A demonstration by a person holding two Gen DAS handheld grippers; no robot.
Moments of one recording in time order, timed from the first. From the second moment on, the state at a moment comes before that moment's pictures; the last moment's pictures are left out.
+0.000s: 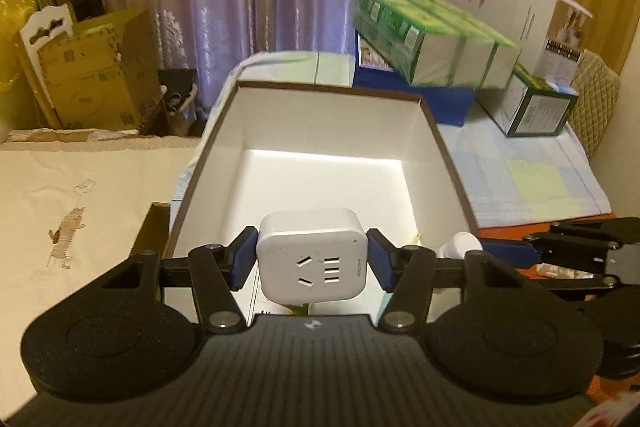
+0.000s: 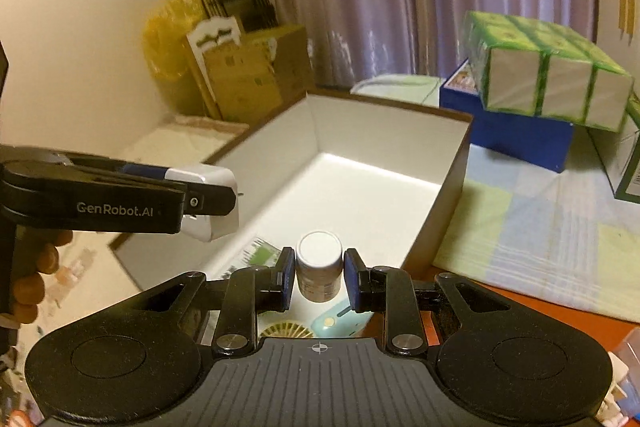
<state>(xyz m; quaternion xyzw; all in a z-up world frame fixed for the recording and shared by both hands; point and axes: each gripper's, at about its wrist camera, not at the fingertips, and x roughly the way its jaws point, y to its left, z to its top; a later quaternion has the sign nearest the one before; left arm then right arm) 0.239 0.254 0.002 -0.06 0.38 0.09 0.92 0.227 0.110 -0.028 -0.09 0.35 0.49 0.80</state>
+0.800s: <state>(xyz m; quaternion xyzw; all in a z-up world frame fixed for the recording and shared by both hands) 0.320 0.288 -0.032 -0.07 0.43 0.06 0.90 0.276 0.170 -0.056 -0.12 0.37 0.45 0.80</state>
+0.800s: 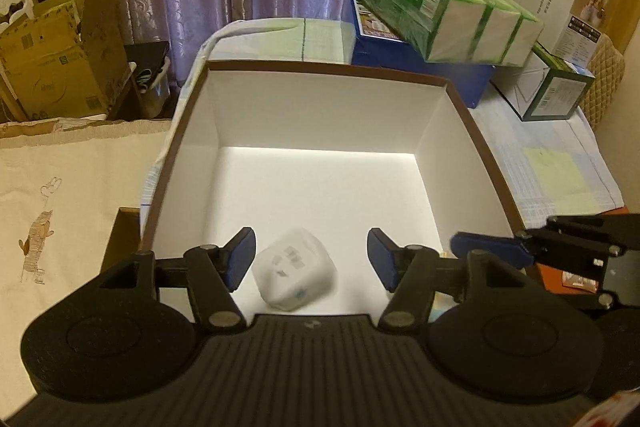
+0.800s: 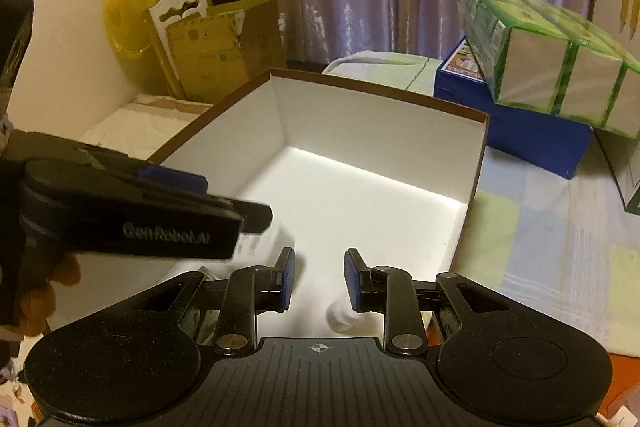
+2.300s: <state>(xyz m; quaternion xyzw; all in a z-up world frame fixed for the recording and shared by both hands) 0.184 0.203 0.020 -0.07 0.40 0.03 0.91 0.198 0.038 -0.001 -0.03 0.37 0.41 0.83</state>
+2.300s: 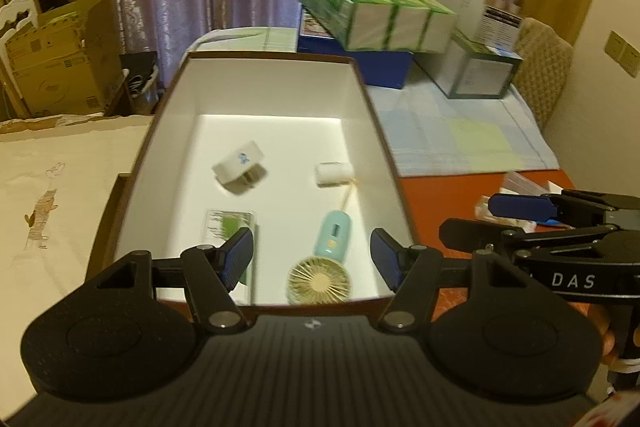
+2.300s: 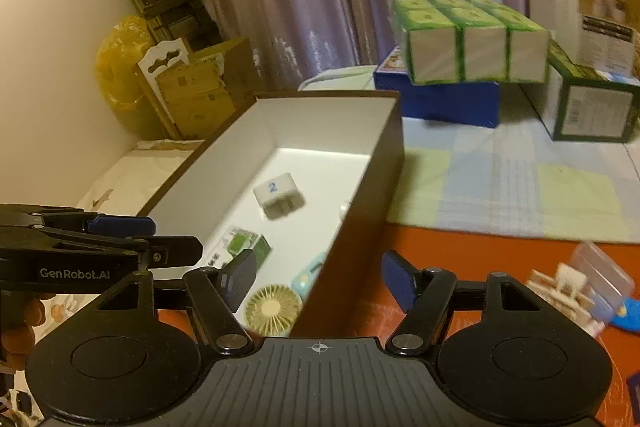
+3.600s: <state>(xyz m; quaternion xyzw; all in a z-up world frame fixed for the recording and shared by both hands) 0.212 0.021 0.005 -0.02 0.43 -0.13 0.89 0.216 -0.153 -0.011 0.02 0.44 0.27 0.86</state>
